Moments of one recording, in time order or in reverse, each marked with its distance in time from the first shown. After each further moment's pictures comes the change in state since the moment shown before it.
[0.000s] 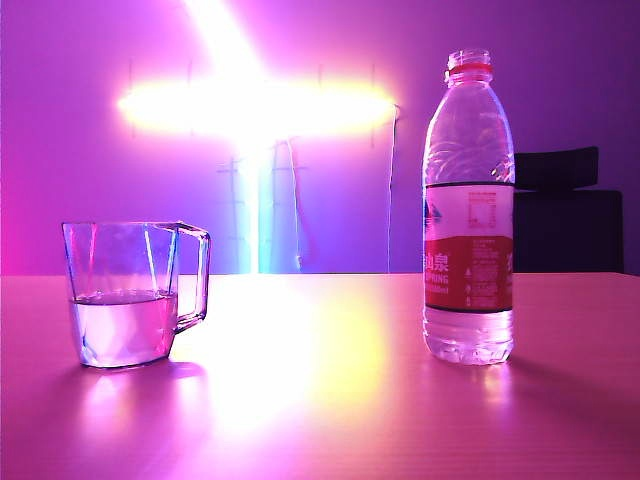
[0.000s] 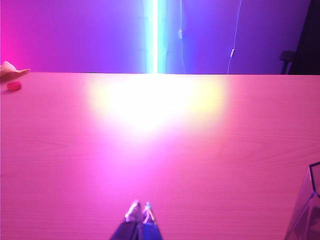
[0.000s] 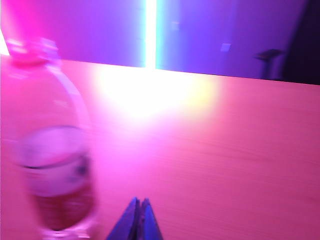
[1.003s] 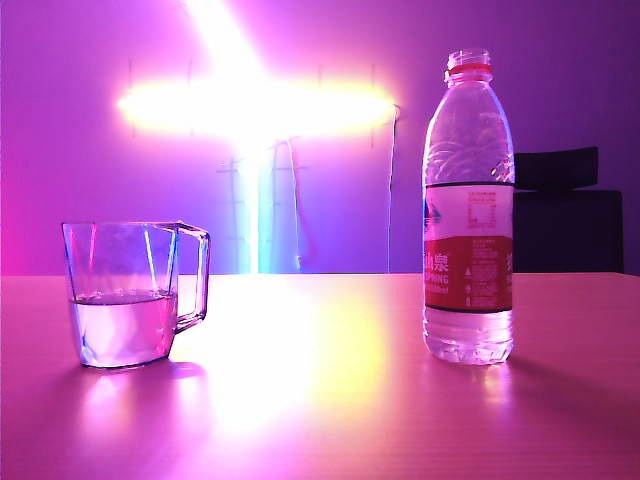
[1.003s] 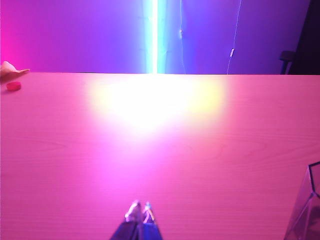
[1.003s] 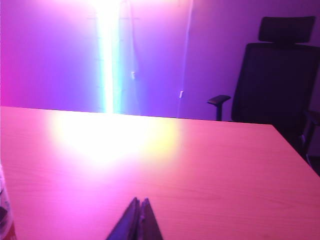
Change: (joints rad) left arm 0.000 0.000 0.000 0.000 0.000 0.000; right arm -0.372 0.000 -0.198 0.409 -0.238 -0.032
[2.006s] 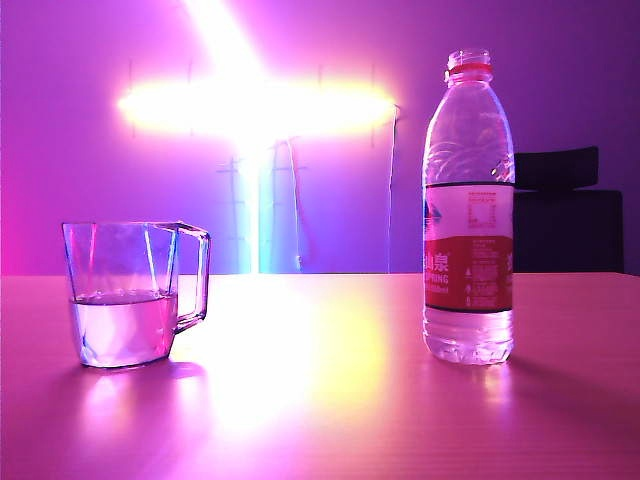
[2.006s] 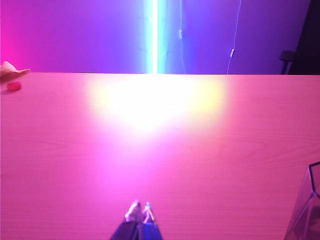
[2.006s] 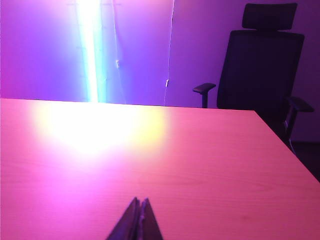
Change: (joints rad) left arm 0.000 0.000 0.000 0.000 0.000 0.000; right arm -0.107 0.000 0.000 -0.043 -0.045 0.010
